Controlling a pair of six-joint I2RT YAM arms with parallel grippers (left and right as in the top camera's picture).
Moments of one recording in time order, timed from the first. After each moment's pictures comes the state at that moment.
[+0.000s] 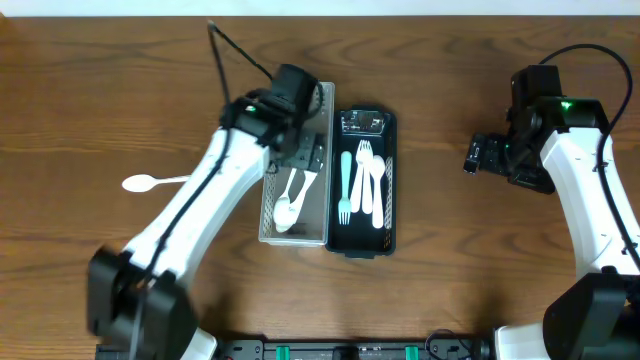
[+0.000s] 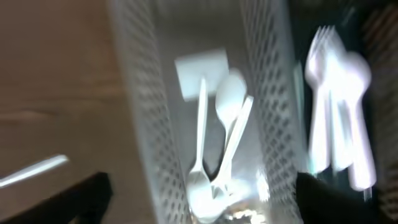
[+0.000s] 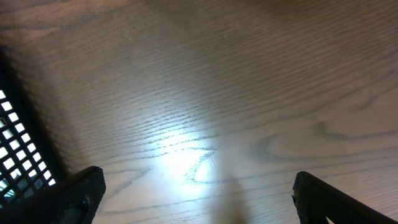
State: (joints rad) left arm -0.44 1.65 1.47 -0.98 -0.08 -0.19; right arm -0.02 1.61 1.37 -1.21 0.07 0.32
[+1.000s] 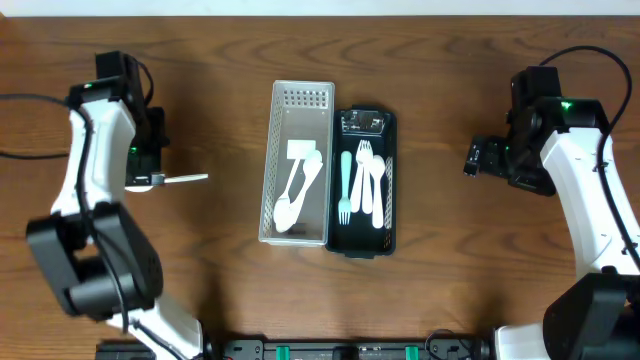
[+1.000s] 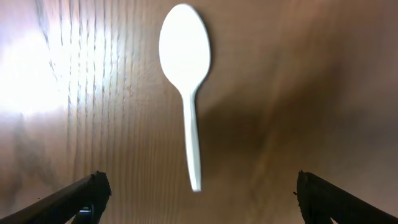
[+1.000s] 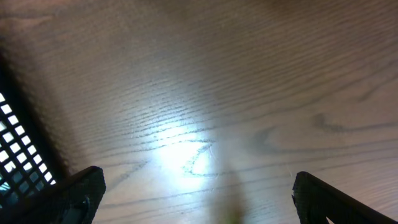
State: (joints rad) left arm 0.22 1.87 1.50 -1.09 -0.13 -1.43; right arm -0.02 1.61 1.37 -1.24 0.07 0.32
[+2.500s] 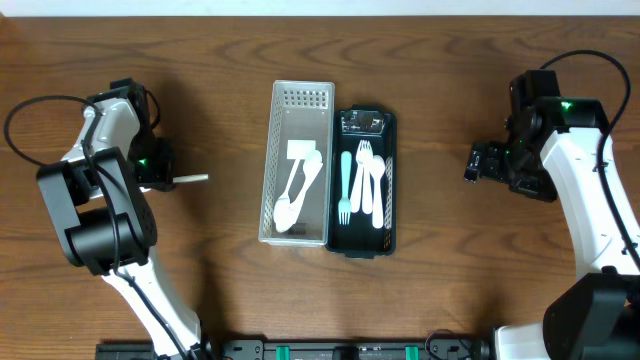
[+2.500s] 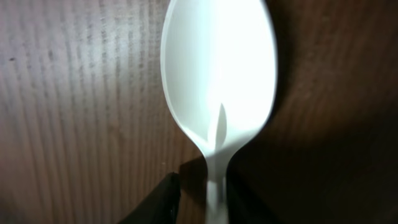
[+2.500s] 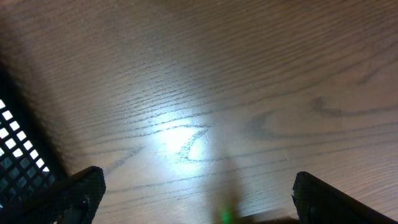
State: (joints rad) left arm 0.28 2.14 1.51 -1.08 -0.05 -1.38; right arm -0.02 1.61 1.37 -1.29 0.07 0.32
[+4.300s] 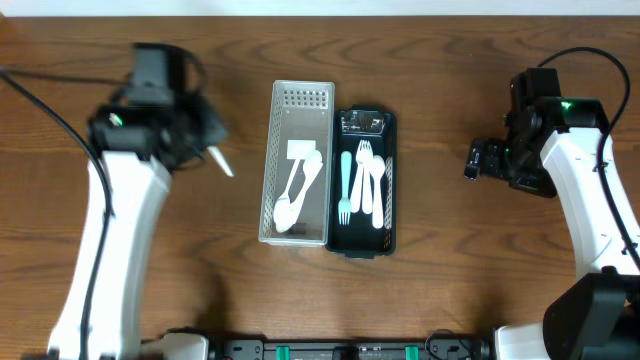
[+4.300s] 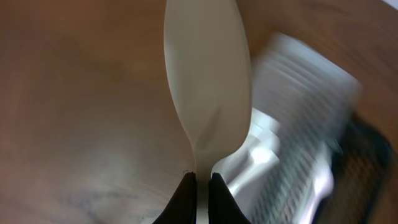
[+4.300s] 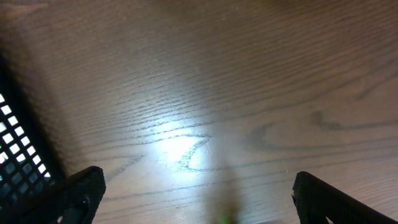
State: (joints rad) left arm -0.15 1.43 1.50 -1.12 -0.04 -0.53; right arm -0.02 1.61 1.37 -1.25 0.07 0.29
